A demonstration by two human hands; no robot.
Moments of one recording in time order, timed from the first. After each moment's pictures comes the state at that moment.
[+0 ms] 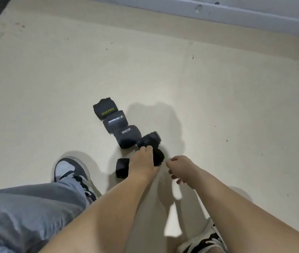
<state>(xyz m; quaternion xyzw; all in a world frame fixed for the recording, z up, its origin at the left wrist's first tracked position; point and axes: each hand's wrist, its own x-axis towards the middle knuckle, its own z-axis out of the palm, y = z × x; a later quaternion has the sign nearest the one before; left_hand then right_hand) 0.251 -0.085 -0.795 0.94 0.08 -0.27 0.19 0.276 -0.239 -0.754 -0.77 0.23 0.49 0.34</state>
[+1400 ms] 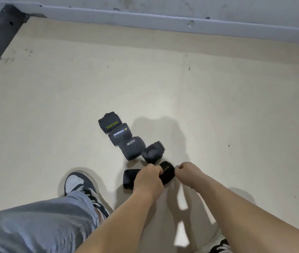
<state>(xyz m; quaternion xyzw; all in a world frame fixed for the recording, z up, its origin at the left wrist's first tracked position) 0.232 -0.080 -0.761 0.91 0.07 -0.31 0.25 0.278 -0.239 -0.751 -0.83 0.18 0.43 0.29</state>
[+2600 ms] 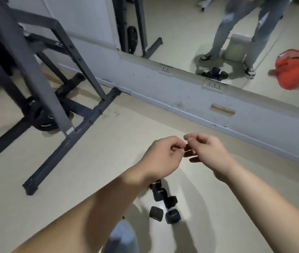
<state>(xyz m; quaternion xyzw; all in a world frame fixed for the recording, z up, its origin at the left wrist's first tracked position) 0.322 0.047 -0.082 0.81 0.13 -0.07 0.56 0.402 -0.106 -0.077 -0.80 0.00 0.28 0.53</state>
